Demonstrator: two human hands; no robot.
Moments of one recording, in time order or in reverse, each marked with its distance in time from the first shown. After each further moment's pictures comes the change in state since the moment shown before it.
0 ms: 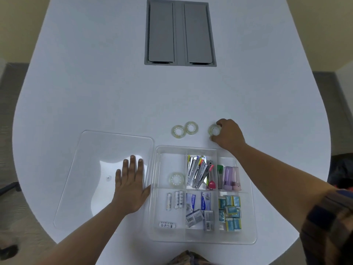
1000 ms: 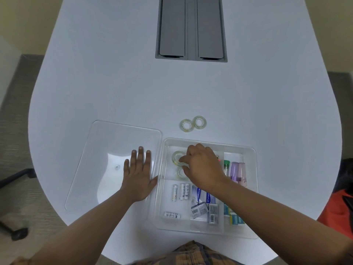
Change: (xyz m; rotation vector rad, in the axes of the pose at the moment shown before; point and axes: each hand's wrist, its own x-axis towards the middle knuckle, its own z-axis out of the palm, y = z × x) left_hand -0.001 0.004 -0.006 -0.022 -0.023 0.004; right_hand -0.132 -0.071 0.051 -0.252 -0.020 -0.657
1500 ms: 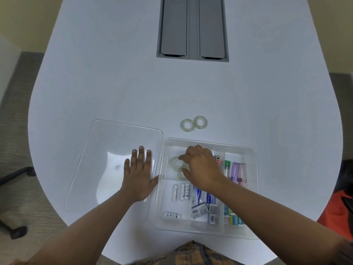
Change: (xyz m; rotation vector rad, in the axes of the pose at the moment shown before) left_hand -0.001 0.000 0.002 -0.007 0.037 0.005; right_hand 0.003 0.006 0.012 0.012 -0.055 -0.022
